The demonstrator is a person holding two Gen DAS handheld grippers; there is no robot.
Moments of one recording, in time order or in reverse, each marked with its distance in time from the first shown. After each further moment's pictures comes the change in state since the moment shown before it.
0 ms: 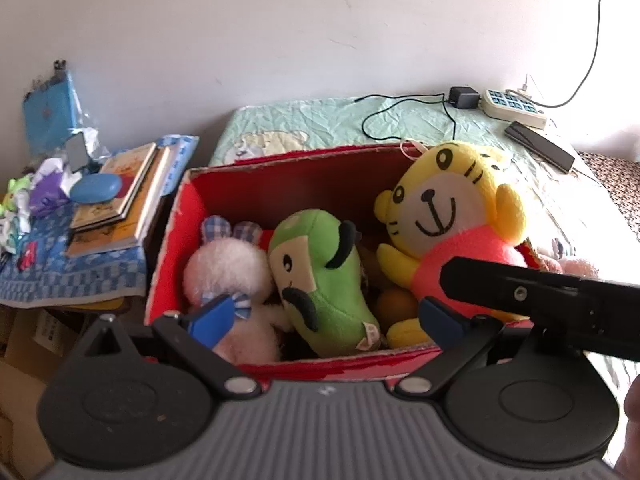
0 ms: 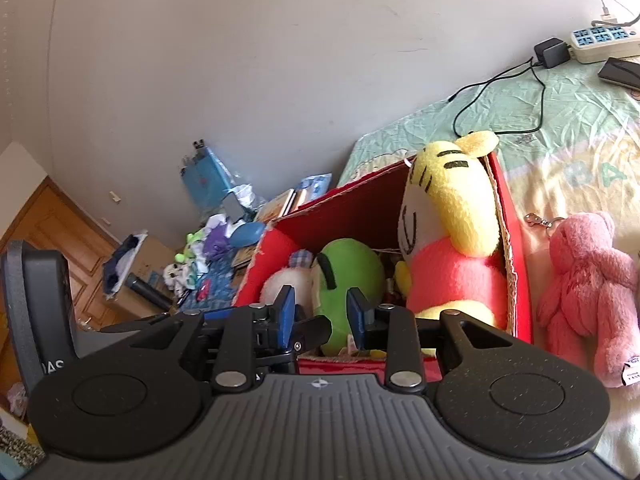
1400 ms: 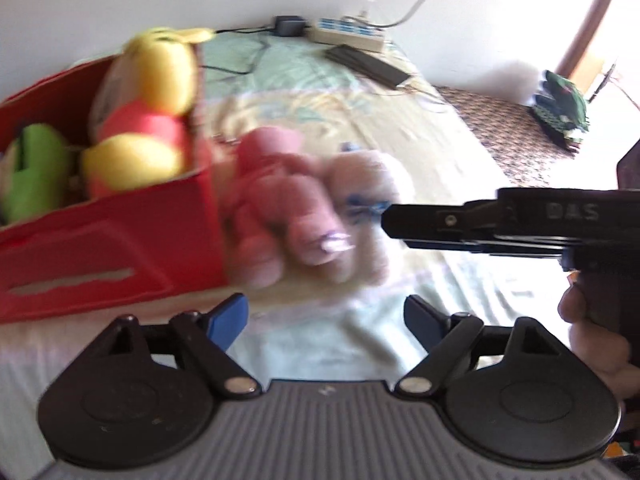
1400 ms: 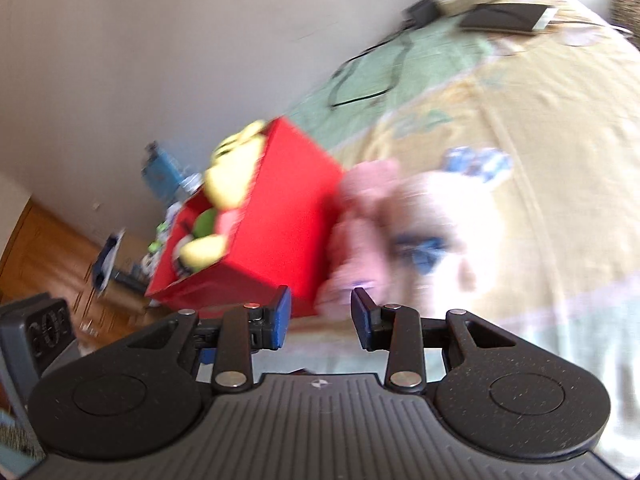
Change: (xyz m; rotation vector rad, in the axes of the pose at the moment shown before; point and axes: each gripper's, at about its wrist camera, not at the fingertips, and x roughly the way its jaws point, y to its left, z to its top) left arm 0.014 -0.174 -0.062 0.079 0.125 -0.383; right arm -0.128 -0.159 -0.019 0.183 0.061 -0.096
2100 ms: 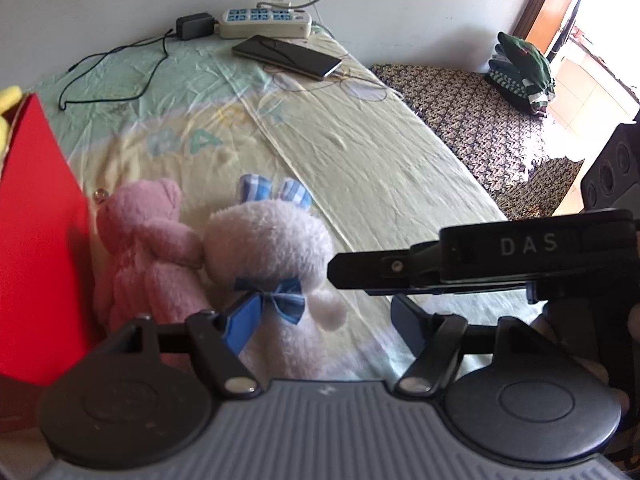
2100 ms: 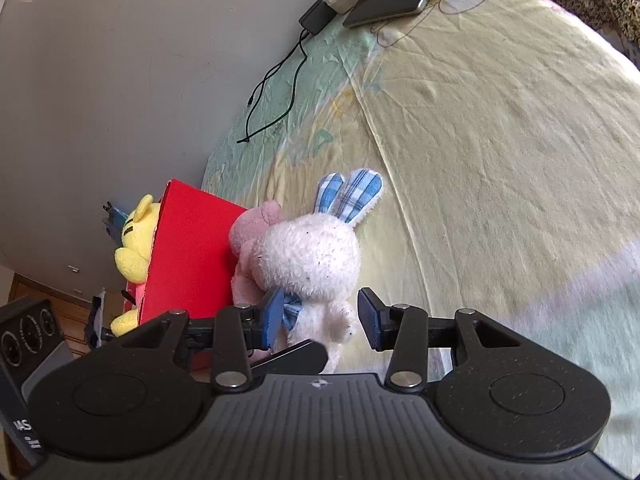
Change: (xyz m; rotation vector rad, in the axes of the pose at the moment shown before) left arm 0.087 -0.047 0.055 0.148 0.053 -0.087; right arm 0.007 -0.077 0.034 0.187 0.026 -0.009
